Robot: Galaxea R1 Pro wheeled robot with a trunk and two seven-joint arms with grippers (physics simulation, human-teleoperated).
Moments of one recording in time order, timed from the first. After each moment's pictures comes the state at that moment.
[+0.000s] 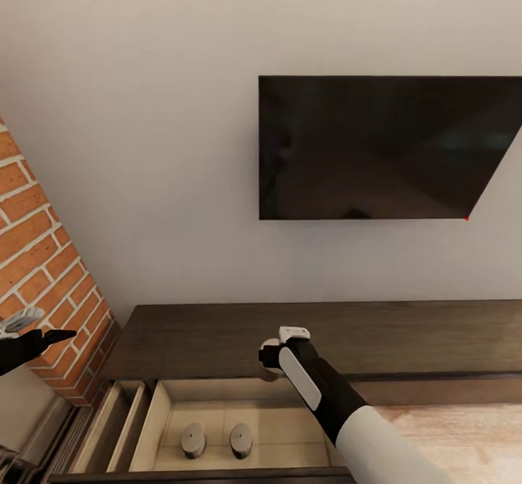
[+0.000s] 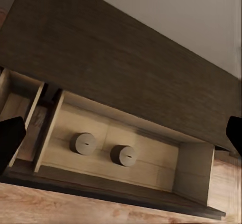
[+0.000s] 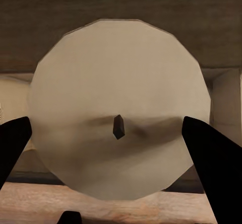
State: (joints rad) left arm -0.30 0.71 0.26 -1.33 1.05 1.04 -0.05; right arm -0.67 0.17 0.48 -0.82 -0.68 0.65 -0.50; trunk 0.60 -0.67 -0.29
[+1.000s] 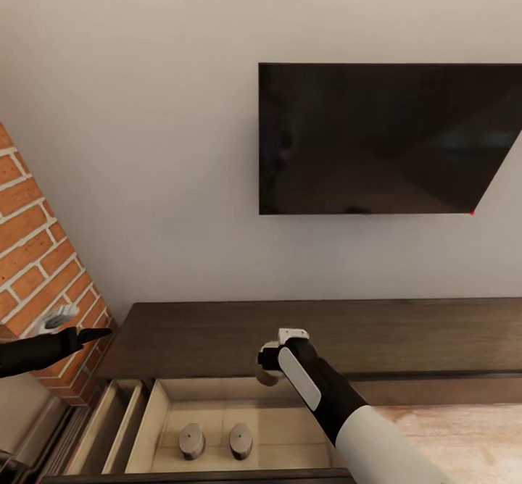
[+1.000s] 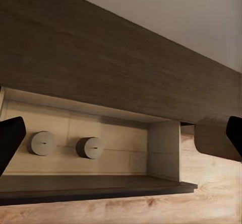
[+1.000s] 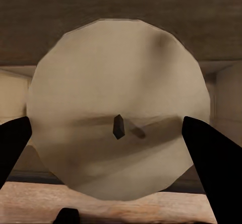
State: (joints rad) left arm -0.29 0.65 0.16 -1.44 1.09 1.04 -0.11; right arm -0.67 0.17 0.49 -0.81 -0.70 0.67 -0.52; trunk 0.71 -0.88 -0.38
